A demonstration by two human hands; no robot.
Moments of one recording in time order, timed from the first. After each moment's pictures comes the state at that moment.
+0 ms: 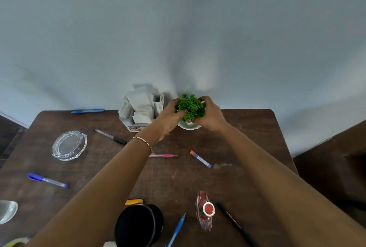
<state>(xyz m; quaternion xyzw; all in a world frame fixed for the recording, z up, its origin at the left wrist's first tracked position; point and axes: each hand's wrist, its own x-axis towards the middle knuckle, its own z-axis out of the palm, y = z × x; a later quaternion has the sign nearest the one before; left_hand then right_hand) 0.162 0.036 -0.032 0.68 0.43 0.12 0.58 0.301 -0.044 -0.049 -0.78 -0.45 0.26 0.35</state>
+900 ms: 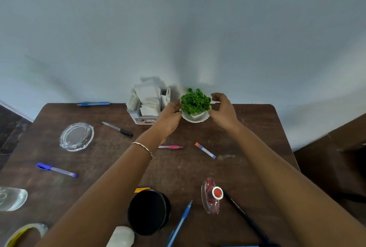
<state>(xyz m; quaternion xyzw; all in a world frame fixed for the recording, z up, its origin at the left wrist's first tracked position) 0.129 0.015 -0.021 0.65 0.43 0.14 0.61 0.294 -0.069 -0.040 -0.80 -0.35 0.25 0.42</state>
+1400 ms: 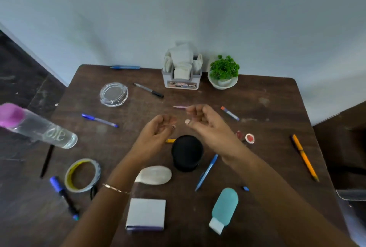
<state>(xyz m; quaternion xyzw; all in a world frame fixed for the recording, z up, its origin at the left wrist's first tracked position) -0.075 -0.081 -0.008 0.65 0.43 0.21 0.60 0.073 -0.166 0.038 -0.67 -0.36 0.45 0.47</state>
